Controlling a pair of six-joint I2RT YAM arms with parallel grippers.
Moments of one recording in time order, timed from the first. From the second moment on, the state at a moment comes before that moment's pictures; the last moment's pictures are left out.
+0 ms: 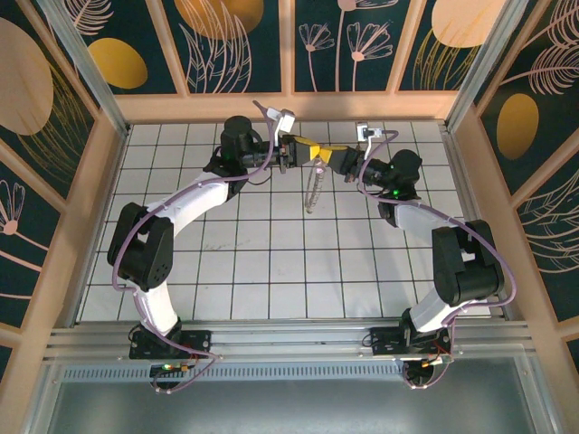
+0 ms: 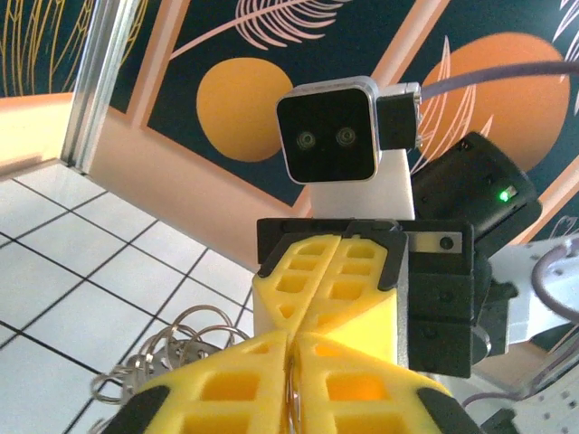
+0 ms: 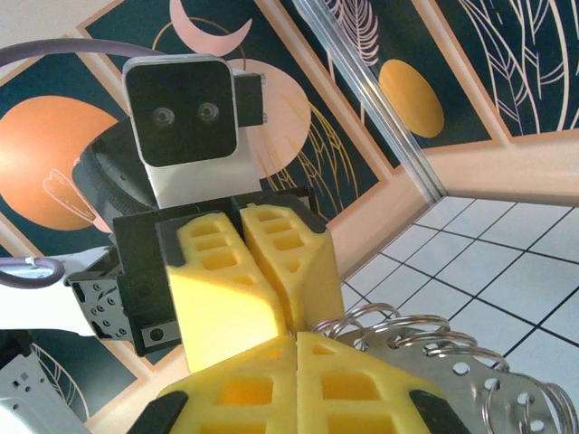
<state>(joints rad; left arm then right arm) -0.52 1.83 1.37 0.44 0.92 -0.49 0.24 1.59 0.86 1.03 -0.98 0.86</state>
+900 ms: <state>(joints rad) -0.52 1.81 1.33 0.45 0.93 -0.48 0.22 1.58 0.86 1.03 -0.94 0.89</state>
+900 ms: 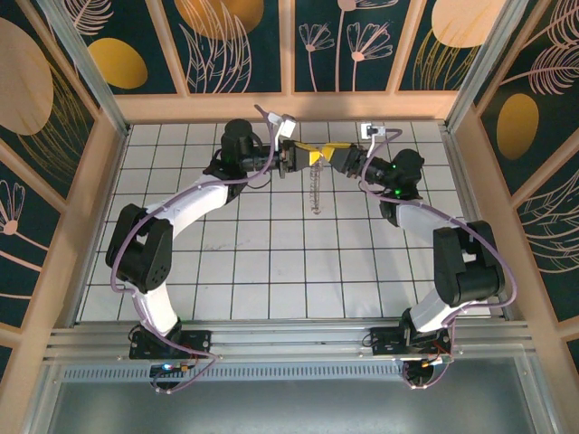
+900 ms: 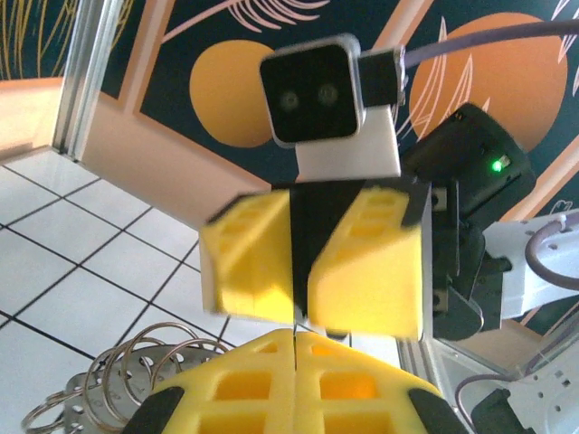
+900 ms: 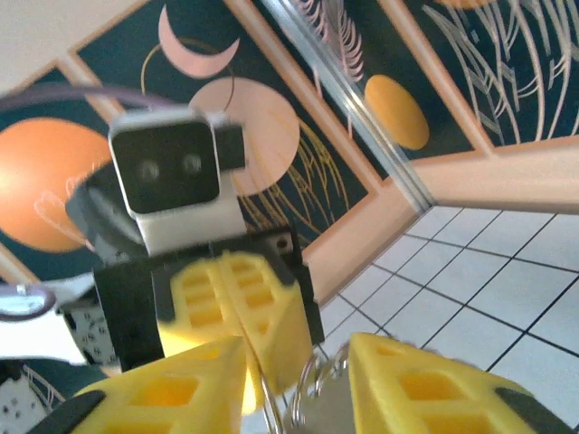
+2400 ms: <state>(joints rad) -0.53 1.80 1.28 0.82 1.01 -0.81 0.25 1.51 0.77 1.15 -1.09 0.75</state>
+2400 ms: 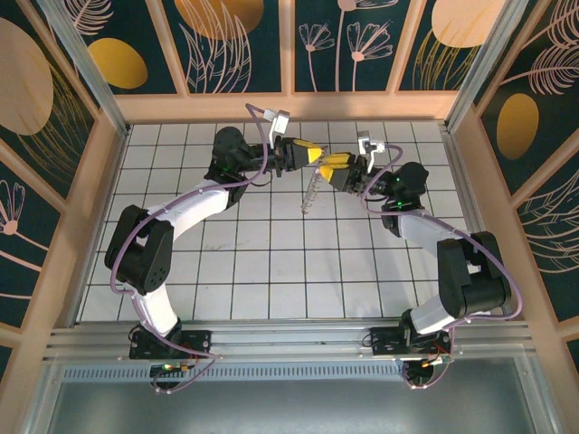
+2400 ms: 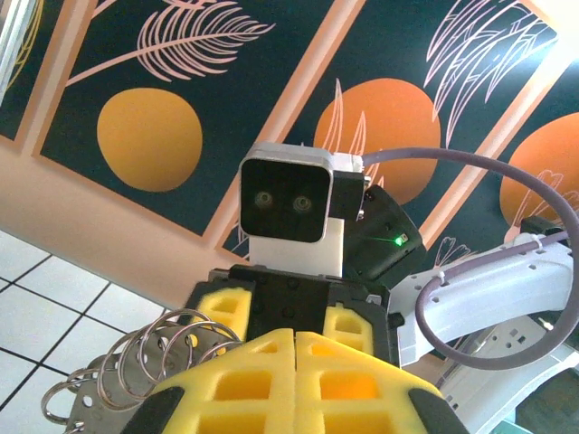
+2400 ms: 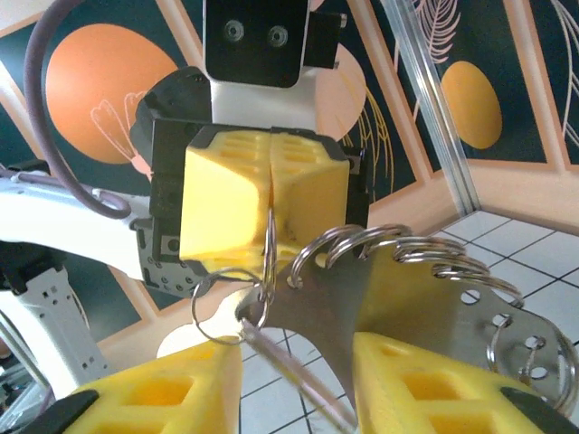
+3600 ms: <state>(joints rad) -0.53 1.80 1.23 0.87 0.92 -0.81 0.30 1.52 0.76 1.05 -1.00 0.72</state>
